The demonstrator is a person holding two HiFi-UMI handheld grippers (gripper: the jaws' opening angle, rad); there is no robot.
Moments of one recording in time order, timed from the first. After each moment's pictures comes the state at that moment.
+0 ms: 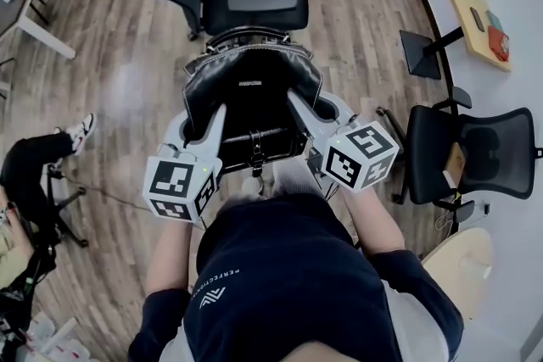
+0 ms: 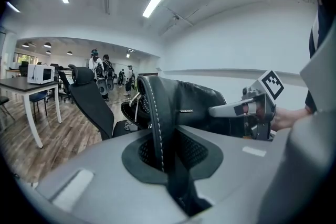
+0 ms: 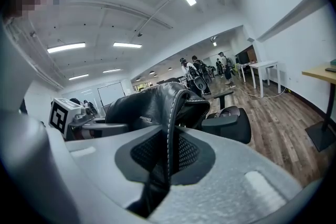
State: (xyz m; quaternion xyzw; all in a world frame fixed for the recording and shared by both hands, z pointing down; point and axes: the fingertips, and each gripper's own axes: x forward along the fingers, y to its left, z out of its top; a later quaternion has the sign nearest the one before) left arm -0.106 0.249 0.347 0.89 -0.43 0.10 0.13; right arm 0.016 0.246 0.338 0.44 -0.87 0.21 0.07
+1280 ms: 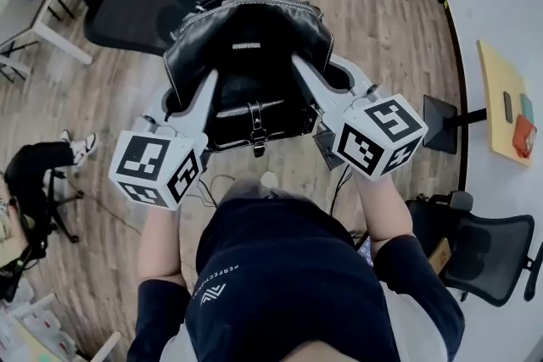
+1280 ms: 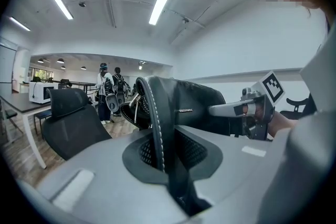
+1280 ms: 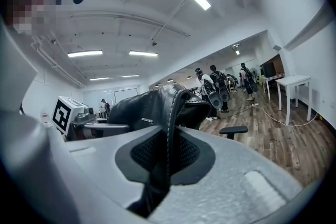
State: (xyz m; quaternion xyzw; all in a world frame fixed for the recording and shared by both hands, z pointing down) left arm -0.008 -0.031 0.246 0.85 -0.51 0.07 0.08; right arm 0.109 -0.055 0.235 0.34 -0.93 0.13 0.04
